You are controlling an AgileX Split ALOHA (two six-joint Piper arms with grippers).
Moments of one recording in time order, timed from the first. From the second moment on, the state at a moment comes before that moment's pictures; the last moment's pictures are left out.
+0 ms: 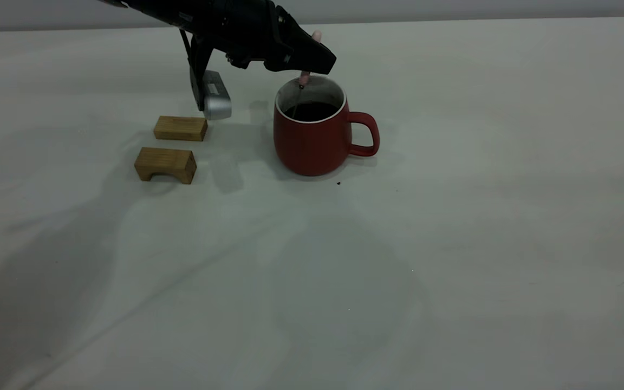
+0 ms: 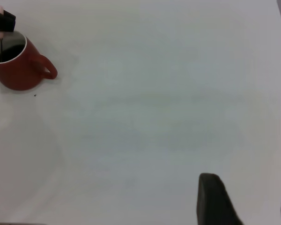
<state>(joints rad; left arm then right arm) -0.25 2.52 -1.67 -1.38 0.71 -1.28 0.10 0.02 -0.47 -0.02 1.13 0.06</state>
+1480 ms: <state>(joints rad) -0.26 2.50 -1.67 -1.31 0.82 -1.12 0.10 0.02 -0.47 -0.02 1.13 0.06</state>
